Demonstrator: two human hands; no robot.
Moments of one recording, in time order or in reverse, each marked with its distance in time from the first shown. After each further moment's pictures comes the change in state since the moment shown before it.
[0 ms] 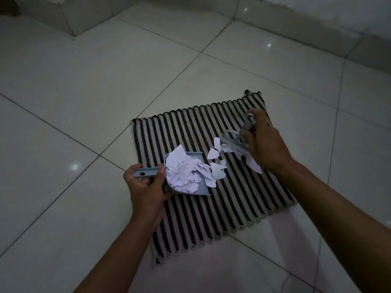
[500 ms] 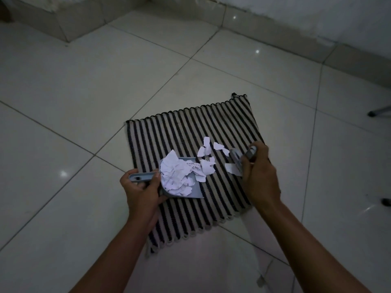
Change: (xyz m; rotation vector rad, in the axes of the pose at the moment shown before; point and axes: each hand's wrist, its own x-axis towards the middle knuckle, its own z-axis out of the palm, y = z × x) left_hand -0.018 -0.009 -0.007 0.013 -0.012 -0.018; right_hand -0.096 -0.005 0.019 0.111 0.285 0.157
